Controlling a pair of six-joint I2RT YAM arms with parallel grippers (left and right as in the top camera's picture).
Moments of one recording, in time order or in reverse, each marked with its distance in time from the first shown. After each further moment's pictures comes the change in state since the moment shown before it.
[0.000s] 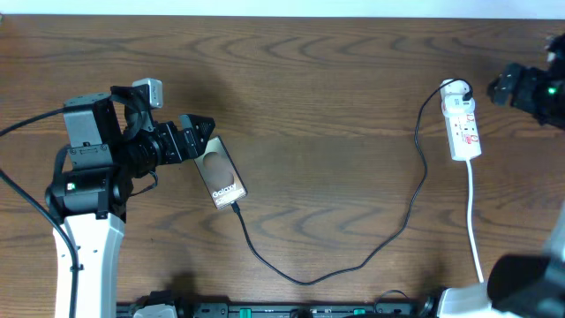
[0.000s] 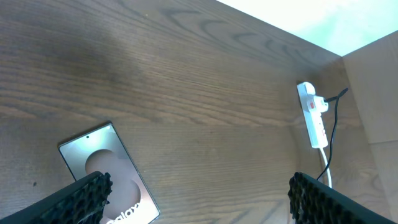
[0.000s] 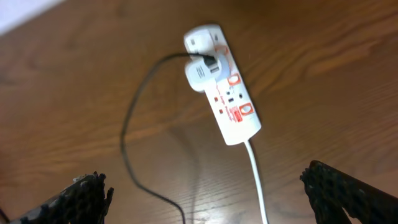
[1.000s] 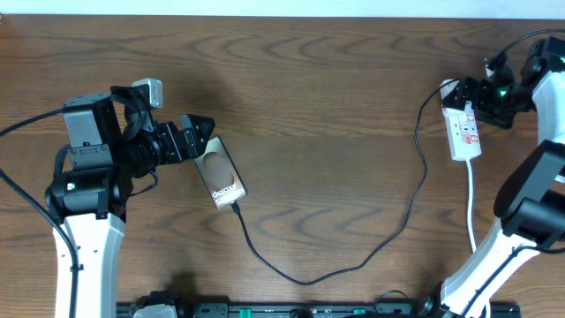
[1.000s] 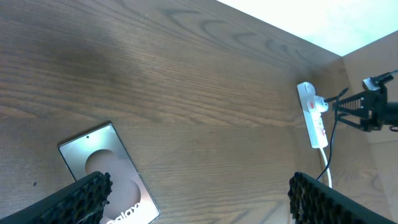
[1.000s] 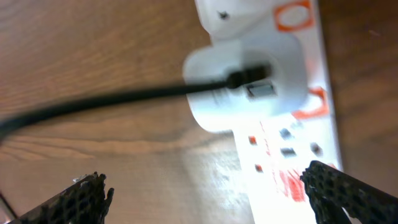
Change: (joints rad) left arm 0.000 0.000 0.000 0.000 0.000 0.000; right arm 0.001 0.520 0.005 0.138 -0.204 -0.138
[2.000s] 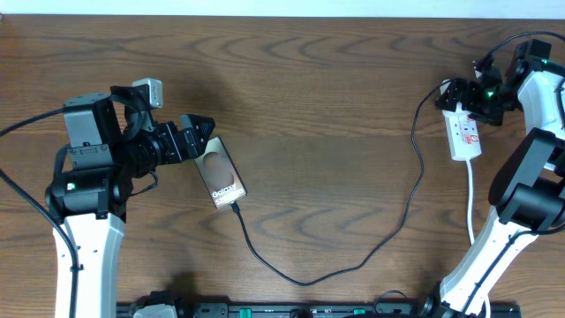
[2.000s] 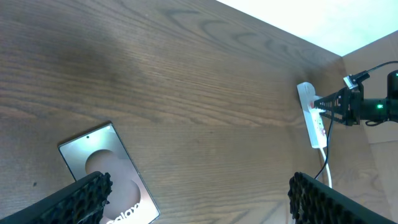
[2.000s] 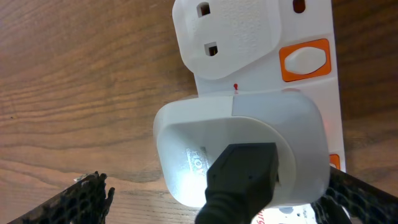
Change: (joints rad) left arm 0.000 0.000 0.000 0.000 0.000 0.000; right arm 0.031 0.119 0.017 0.114 0.012 -0.026
